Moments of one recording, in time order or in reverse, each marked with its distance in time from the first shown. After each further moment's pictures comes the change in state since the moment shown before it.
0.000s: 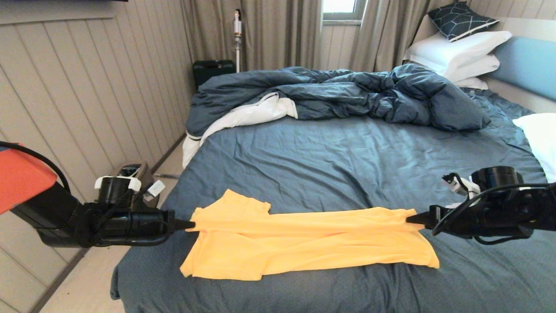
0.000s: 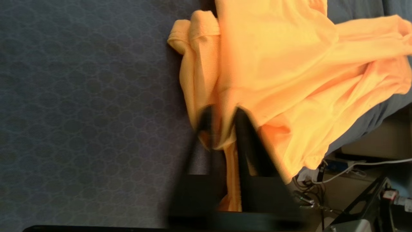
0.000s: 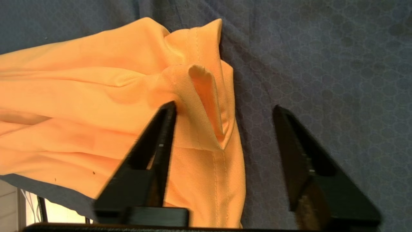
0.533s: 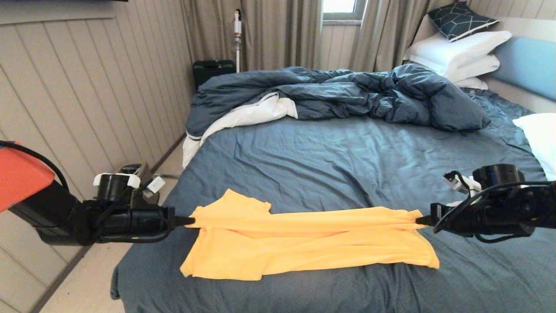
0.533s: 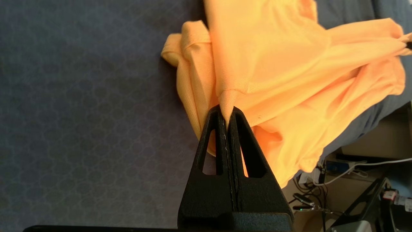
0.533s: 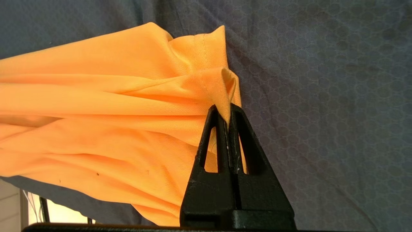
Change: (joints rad) left arm 0.000 -0.008 -0.009 -0.012 -0.009 0.003; right arm -0.003 -0.005 -0.014 0.016 -0.004 0.007
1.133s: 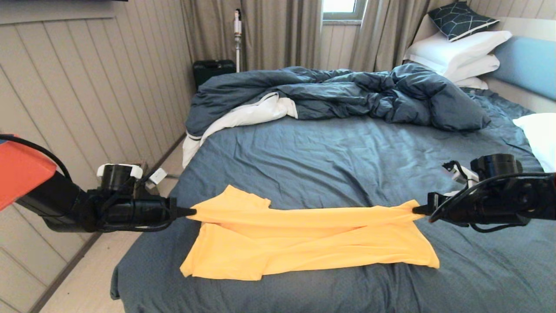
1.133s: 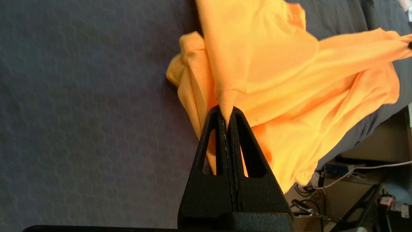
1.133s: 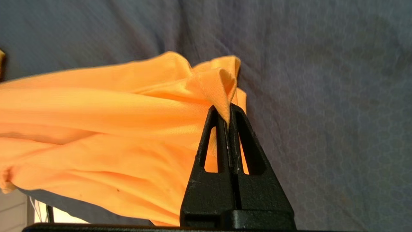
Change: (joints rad) left arm 0.000 0.012 -0.101 0.073 -0.005 -0.002; right arm 0.021 -0.007 -0.057 0.002 0.002 0.048
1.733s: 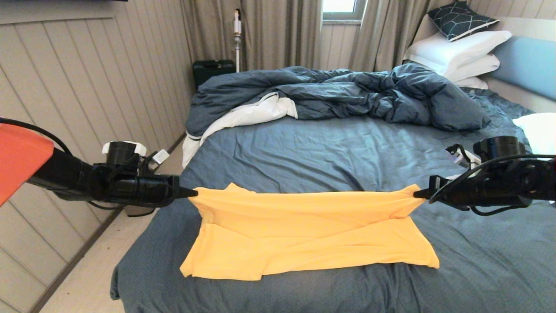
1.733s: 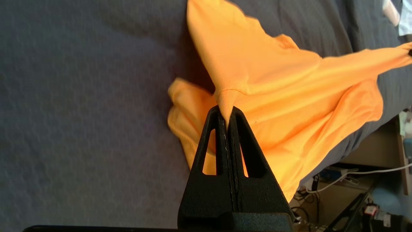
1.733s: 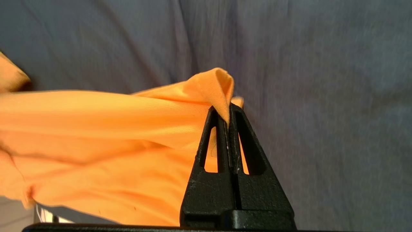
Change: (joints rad) left arm 0.000 0.024 -0.283 0.273 0.002 0.001; right arm -0.001 -0.003 -0.147 0.093 0.002 0.033
